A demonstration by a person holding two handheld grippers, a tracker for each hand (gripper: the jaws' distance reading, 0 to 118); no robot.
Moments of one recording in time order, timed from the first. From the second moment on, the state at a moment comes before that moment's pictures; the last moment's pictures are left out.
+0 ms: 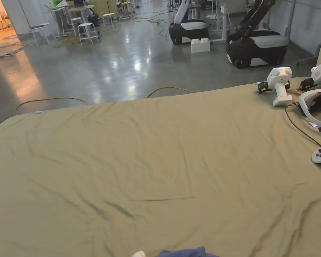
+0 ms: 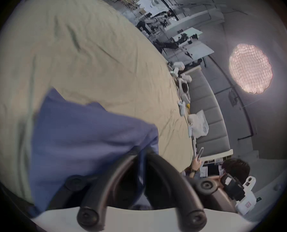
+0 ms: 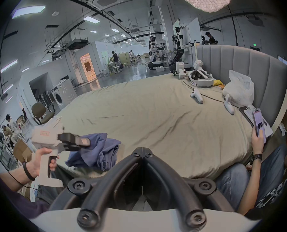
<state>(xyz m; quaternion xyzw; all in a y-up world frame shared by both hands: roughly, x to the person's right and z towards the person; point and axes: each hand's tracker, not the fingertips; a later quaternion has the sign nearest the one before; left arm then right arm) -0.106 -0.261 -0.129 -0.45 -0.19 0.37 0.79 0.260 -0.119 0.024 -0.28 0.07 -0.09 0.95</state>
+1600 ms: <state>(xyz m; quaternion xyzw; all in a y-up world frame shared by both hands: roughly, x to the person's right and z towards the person) -0.204 -0.261 -0.109 -0.41 -0.14 0.37 0.82 0.131 -0.256 -0.158 -0.53 0.20 -0.04 0.82</state>
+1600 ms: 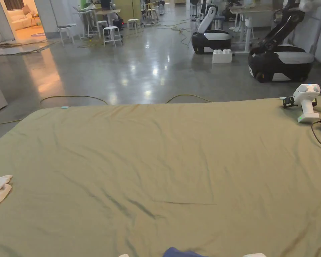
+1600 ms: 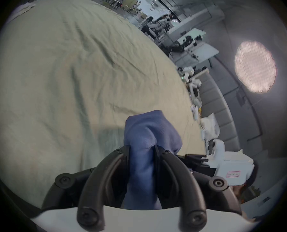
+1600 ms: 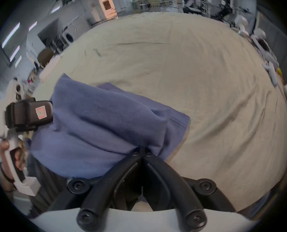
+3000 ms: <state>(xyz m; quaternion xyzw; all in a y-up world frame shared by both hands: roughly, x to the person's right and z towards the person) -0.226 0.032 0.002 0.02 0.09 -0.04 0.99 0.206 -0.030 -0.052 -0.08 0.13 -0.04 0.99</state>
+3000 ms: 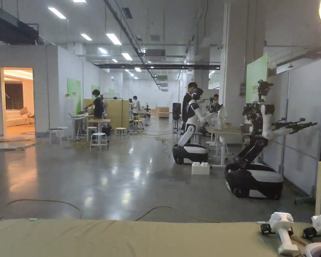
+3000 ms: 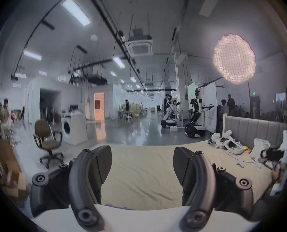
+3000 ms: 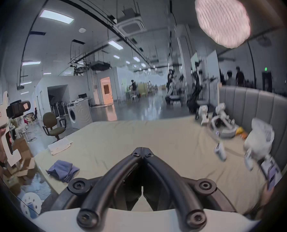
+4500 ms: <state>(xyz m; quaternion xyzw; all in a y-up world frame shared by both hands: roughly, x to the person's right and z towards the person) -0.190 0.024 0.018 0.06 0.04 -0.01 1.00 0.215 0.008 -0.025 0.01 0.09 -0.04 0.99</state>
